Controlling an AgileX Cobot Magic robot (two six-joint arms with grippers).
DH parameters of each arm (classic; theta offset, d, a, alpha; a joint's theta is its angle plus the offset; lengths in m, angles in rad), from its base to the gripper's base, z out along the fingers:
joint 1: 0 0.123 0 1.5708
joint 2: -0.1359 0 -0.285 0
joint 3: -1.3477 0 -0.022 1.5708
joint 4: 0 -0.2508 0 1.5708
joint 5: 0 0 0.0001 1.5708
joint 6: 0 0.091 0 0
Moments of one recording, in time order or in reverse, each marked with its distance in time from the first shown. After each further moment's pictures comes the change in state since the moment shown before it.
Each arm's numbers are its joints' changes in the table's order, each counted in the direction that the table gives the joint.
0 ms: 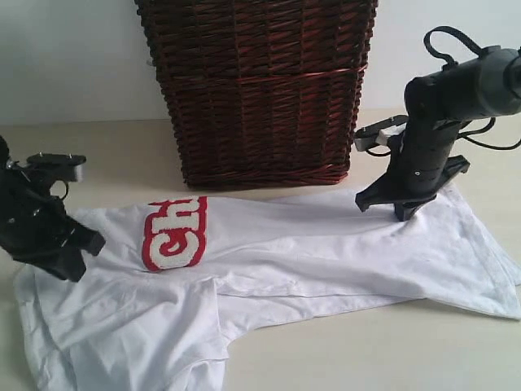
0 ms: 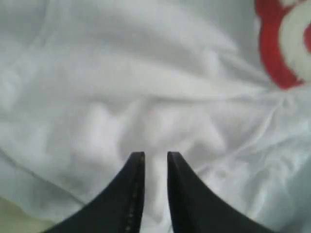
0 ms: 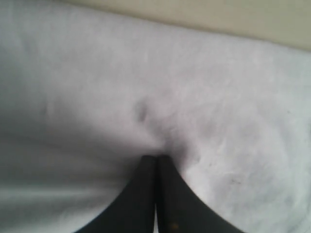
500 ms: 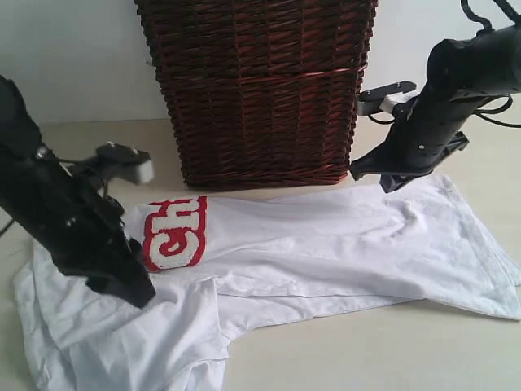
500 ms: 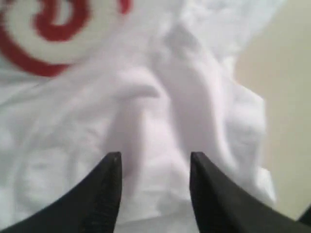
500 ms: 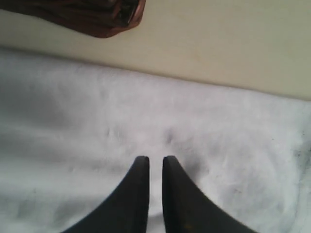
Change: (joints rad) left arm -0.272 0.188 -0.054 0.189 0.129 0.242; right arm -0.011 0.141 -0.030 -0.195 -0.079 -0.133
